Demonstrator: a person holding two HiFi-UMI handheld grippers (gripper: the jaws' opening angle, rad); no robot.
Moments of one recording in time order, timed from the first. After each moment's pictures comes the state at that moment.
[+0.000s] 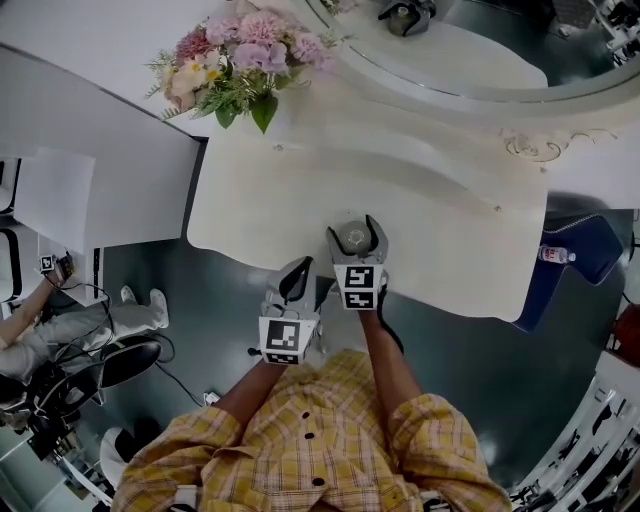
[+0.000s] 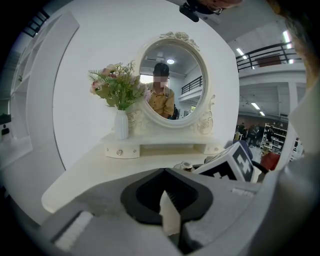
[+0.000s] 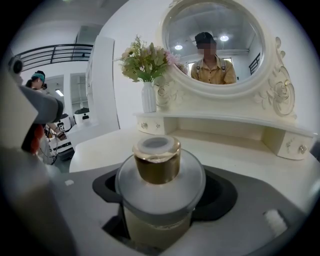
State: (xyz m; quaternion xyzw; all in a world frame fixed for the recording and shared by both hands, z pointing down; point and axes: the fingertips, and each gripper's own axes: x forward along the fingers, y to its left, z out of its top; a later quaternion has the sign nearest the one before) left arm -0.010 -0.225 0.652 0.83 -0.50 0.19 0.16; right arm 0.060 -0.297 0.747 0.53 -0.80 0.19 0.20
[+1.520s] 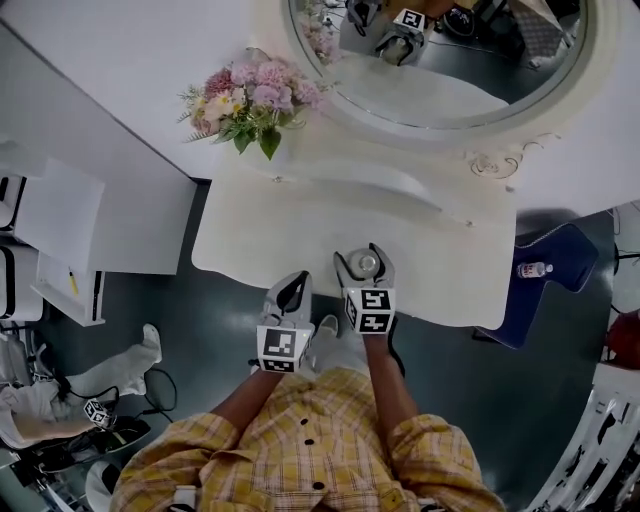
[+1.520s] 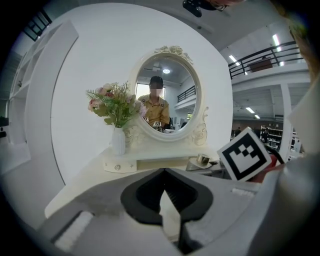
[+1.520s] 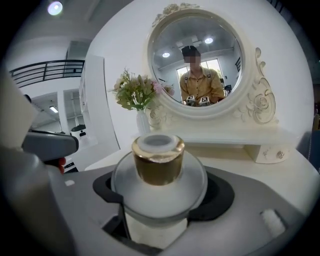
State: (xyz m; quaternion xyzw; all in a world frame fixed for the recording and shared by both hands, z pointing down) left arm -0.006 -0.219 0.604 0.85 -0.50 0.15 0.12; right arm 0.098 -0.274 0.665 0.55 -0.79 0.22 0.14
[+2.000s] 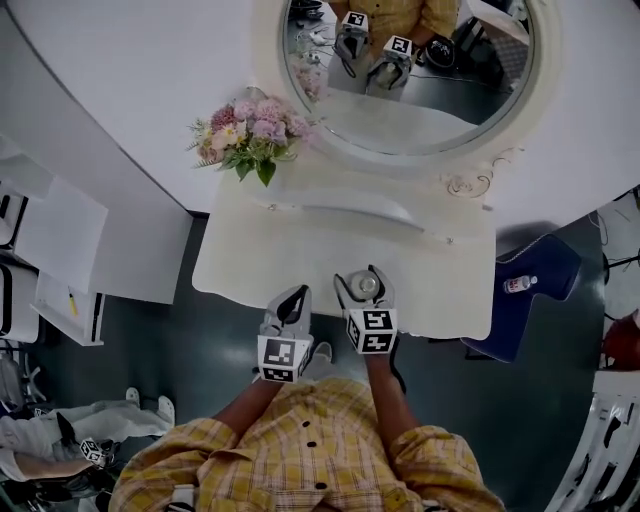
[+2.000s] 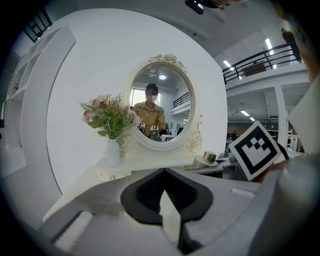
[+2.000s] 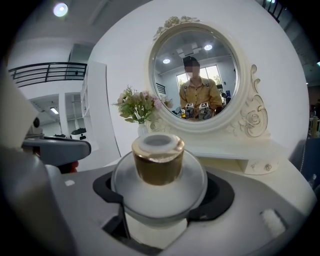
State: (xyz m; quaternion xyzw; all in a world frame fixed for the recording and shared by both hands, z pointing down) left arm 0.011 -0.218 0.572 0.86 -0.48 0.13 0.10; right arm 0.118 -0.256 0.615 0.57 -0.79 0.19 0.12
